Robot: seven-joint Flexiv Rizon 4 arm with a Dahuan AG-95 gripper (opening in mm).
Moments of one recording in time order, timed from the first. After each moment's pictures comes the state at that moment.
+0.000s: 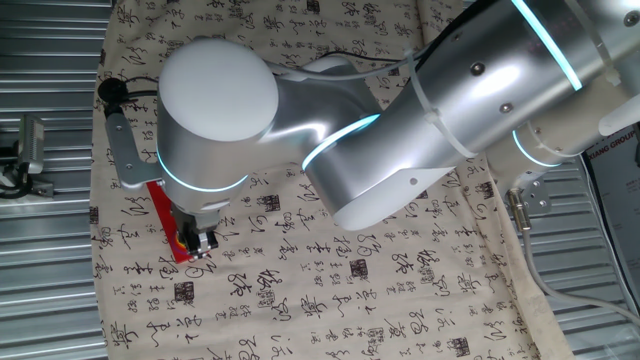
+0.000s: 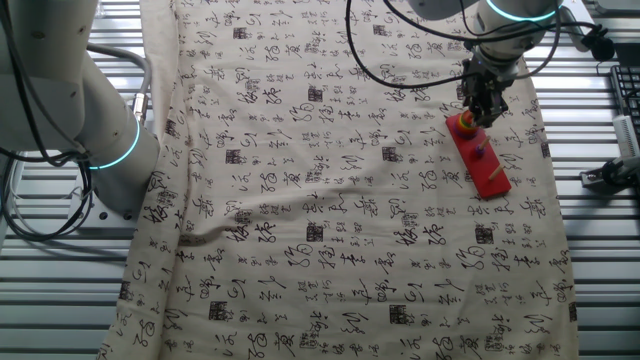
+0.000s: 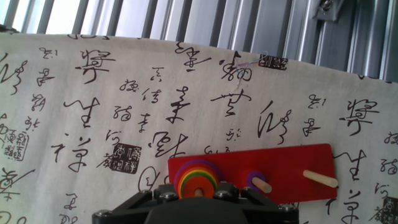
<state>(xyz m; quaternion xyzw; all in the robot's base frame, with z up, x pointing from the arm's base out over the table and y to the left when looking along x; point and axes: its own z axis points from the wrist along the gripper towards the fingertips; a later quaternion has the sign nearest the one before) 0.645 0.103 0.057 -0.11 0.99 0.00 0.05</state>
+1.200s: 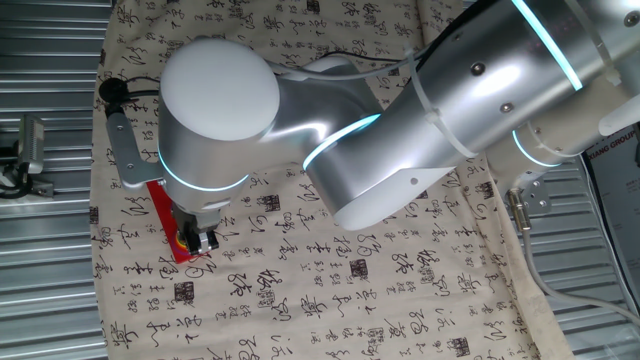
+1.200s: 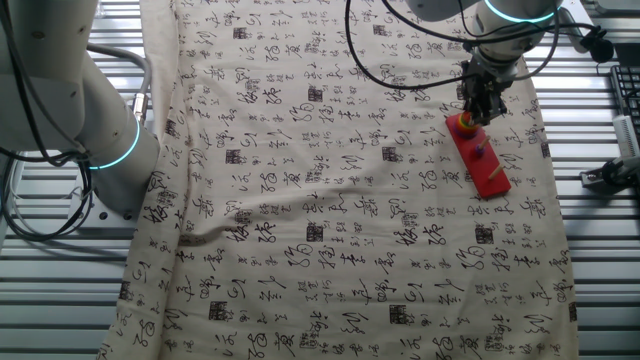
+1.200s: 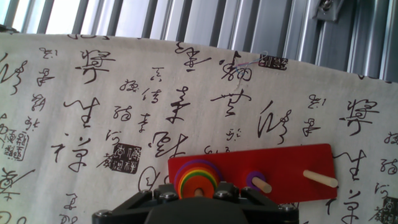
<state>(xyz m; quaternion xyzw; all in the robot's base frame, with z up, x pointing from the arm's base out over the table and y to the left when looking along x) 0.644 0.103 0.057 -0.11 0.99 0.01 0.05</state>
